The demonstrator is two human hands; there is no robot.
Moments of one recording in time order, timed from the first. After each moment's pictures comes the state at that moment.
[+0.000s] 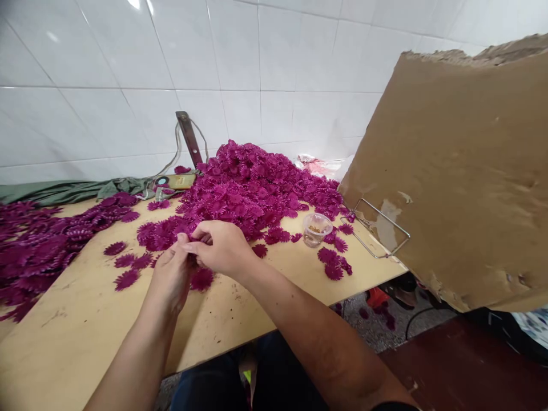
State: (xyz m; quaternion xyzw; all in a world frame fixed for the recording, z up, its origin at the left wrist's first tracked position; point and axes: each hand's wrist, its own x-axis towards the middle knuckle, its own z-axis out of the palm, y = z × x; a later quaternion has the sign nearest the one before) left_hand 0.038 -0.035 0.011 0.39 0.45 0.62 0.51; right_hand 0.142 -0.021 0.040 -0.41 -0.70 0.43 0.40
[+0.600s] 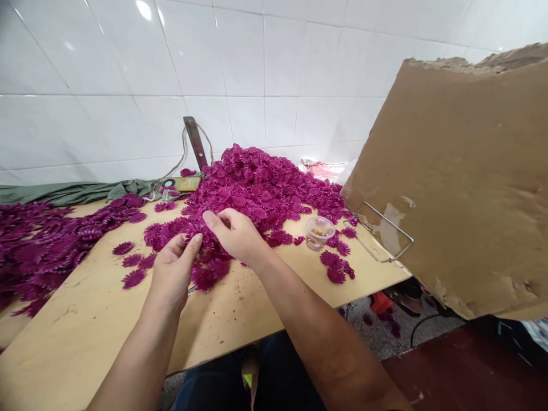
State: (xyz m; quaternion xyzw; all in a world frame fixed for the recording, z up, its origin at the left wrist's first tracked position) left_hand 0.042 -0.040 0.024 0.44 0.47 0.64 0.42; right_hand 0.159 -0.011 0.052 -0.45 -0.66 0.40 0.45
